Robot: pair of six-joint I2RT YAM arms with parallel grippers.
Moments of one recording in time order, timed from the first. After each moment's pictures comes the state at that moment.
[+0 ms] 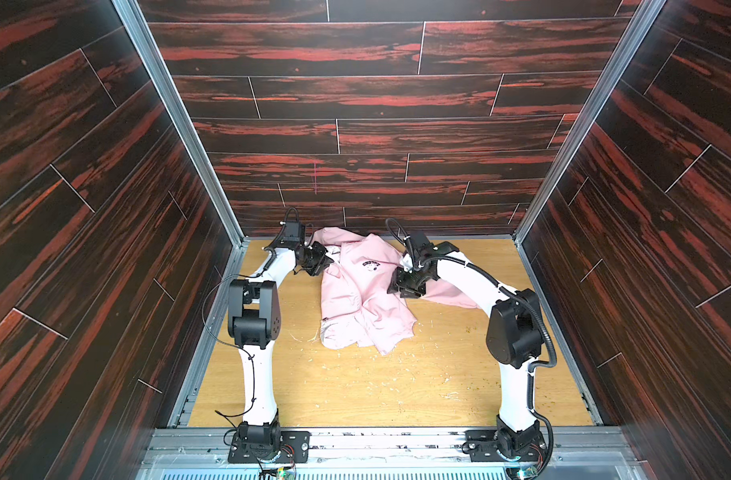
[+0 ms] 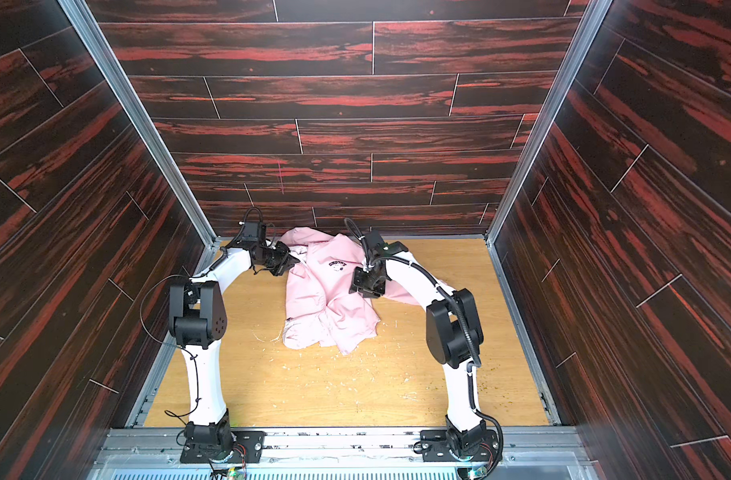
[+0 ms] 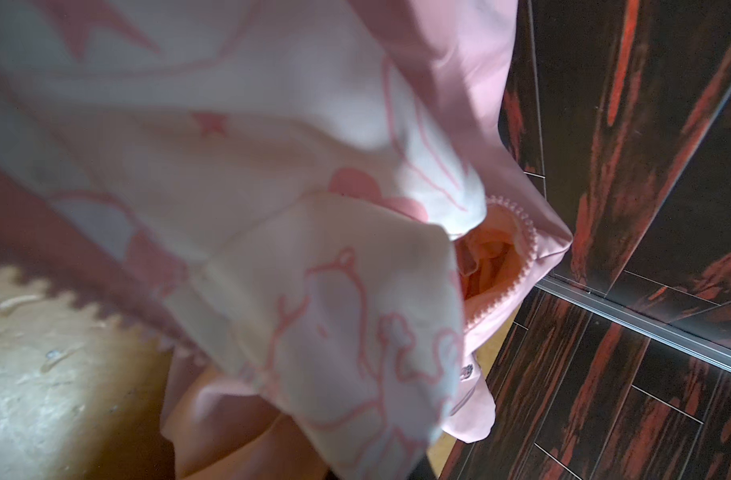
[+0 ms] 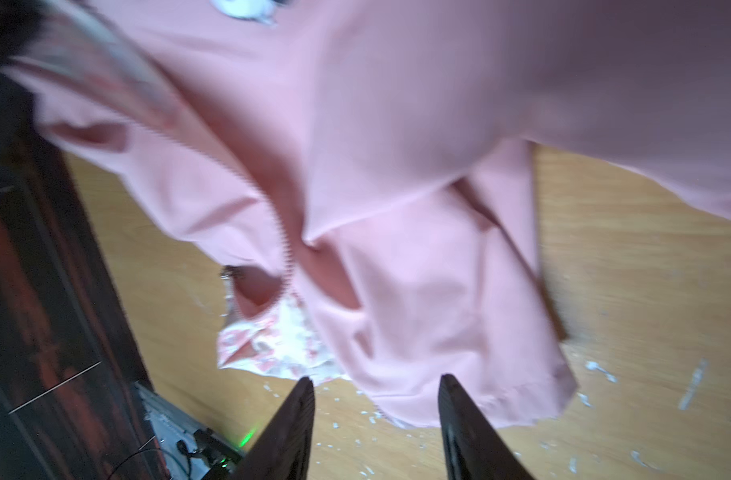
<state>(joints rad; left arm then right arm) -0.06 2.23 1.84 -0.53 0.58 -0.97 0.54 2.07 1.85 -0.96 -0.34 0.61</state>
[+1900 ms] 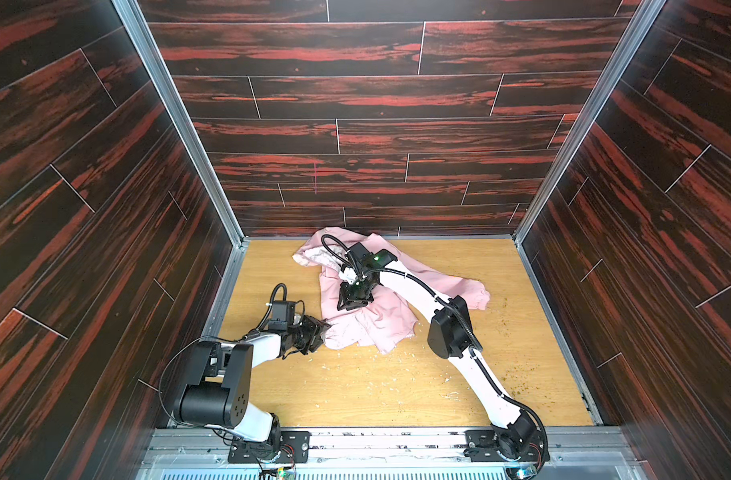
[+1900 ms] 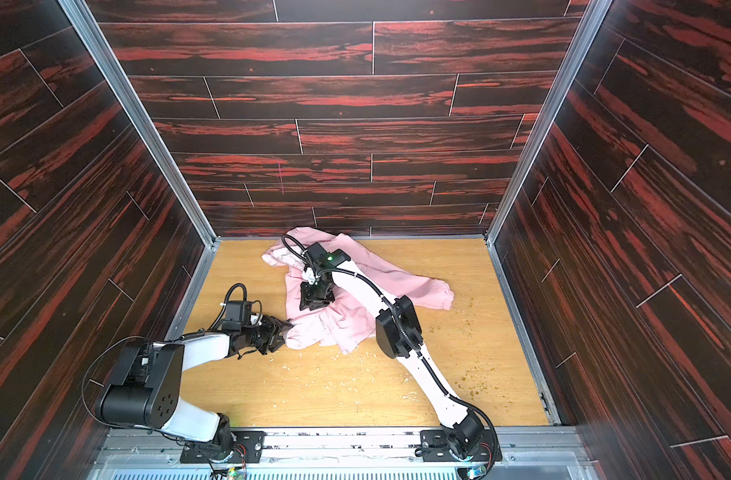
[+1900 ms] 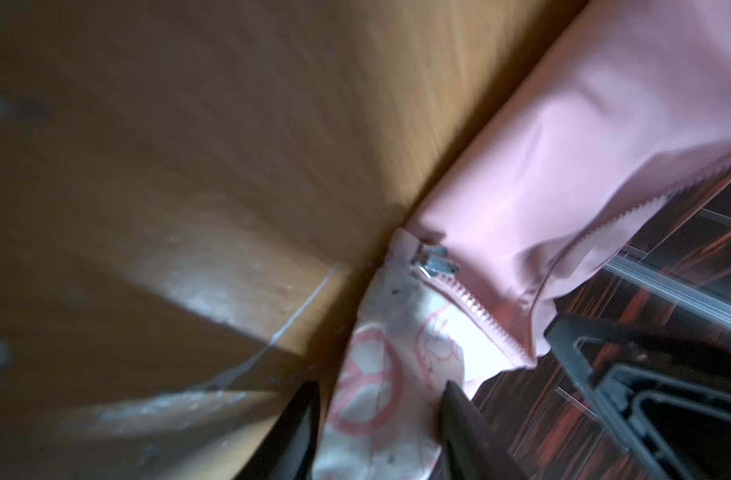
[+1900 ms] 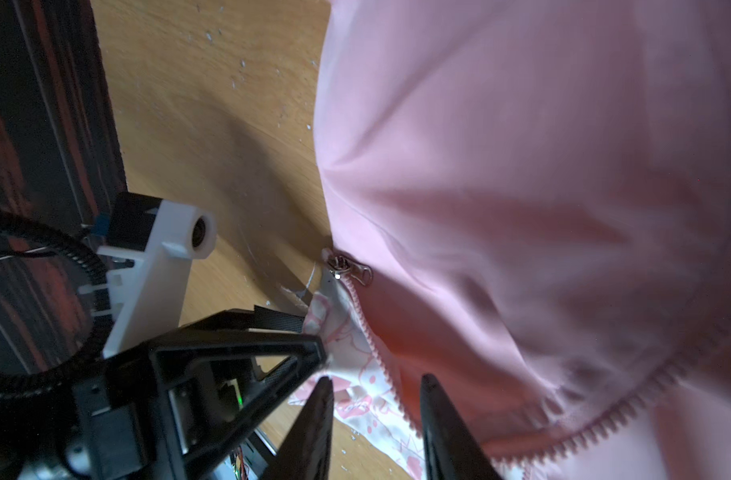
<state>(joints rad) -0.07 1.53 0.54 0.06 0.59 -1.18 0.76 2.61 2.55 -1.18 -0.49 0.46</state>
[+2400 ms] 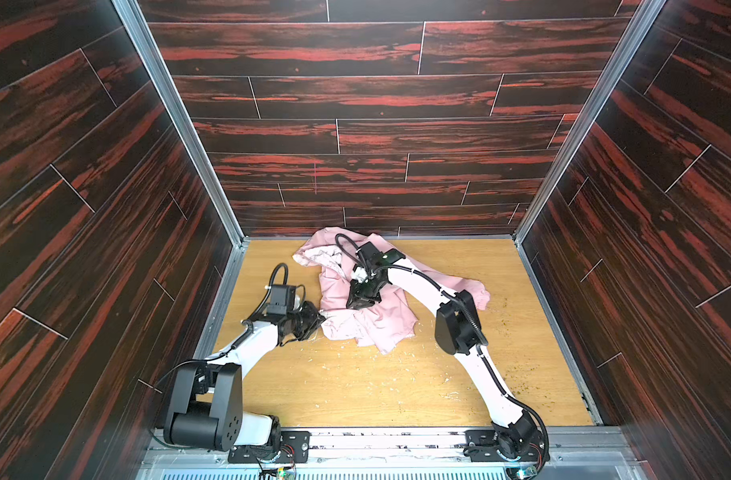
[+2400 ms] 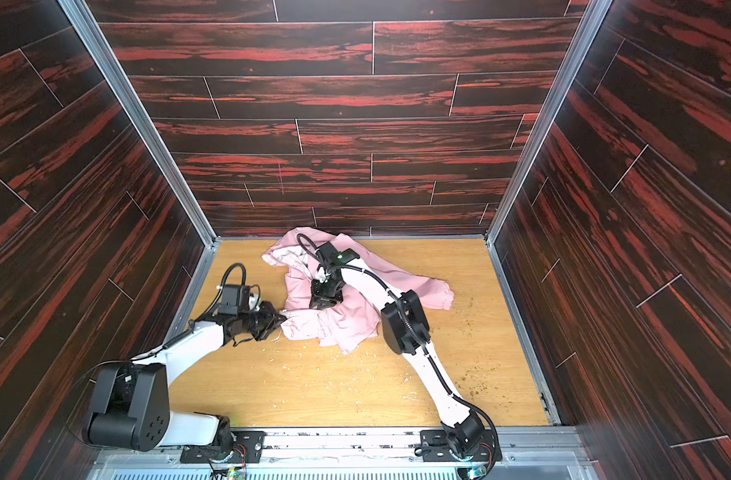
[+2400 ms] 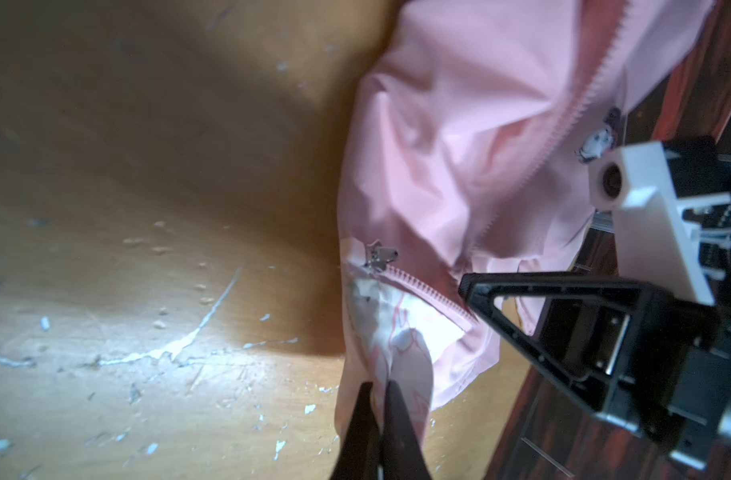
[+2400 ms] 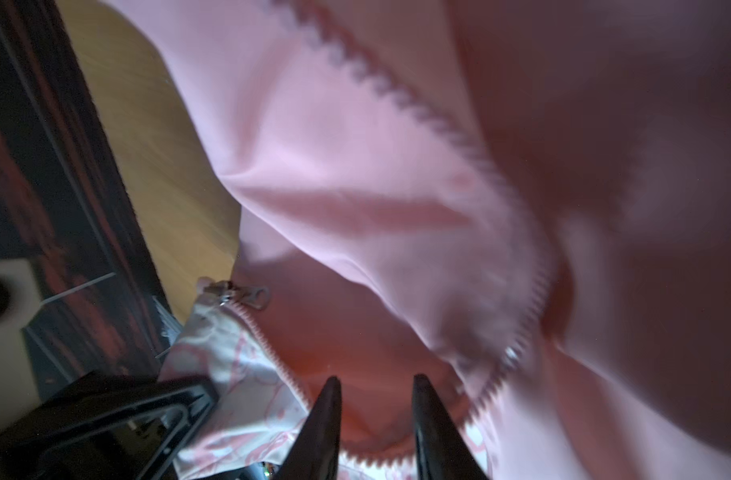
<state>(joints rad) -0.13 1.40 0.78 -0.30 0.45 -0.92 0.69 2.52 2.36 -1.09 -0.54 0.57</state>
